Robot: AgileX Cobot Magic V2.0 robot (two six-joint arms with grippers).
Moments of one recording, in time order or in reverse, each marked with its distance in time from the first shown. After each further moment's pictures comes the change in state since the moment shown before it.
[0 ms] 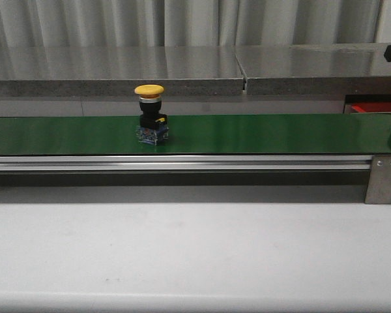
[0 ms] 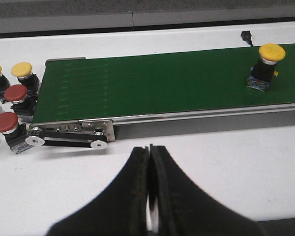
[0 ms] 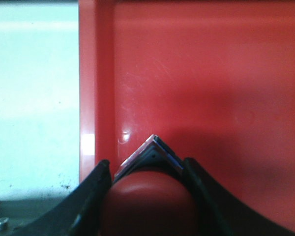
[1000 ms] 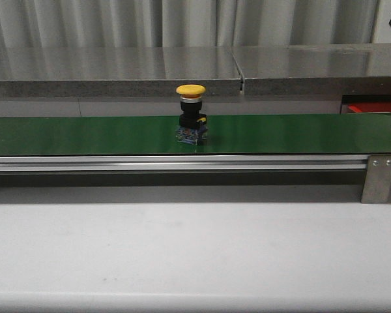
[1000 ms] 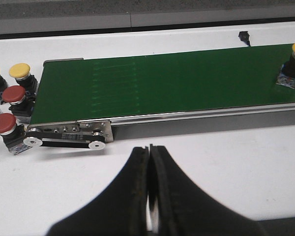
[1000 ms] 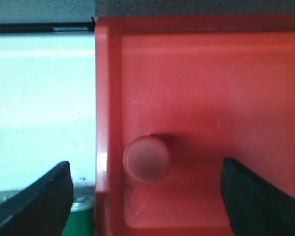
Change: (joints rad) left arm 0.000 0.000 0.000 0.000 0.000 0.000; right arm 0.006 -0.139 0.014 0.014 0.029 0.000
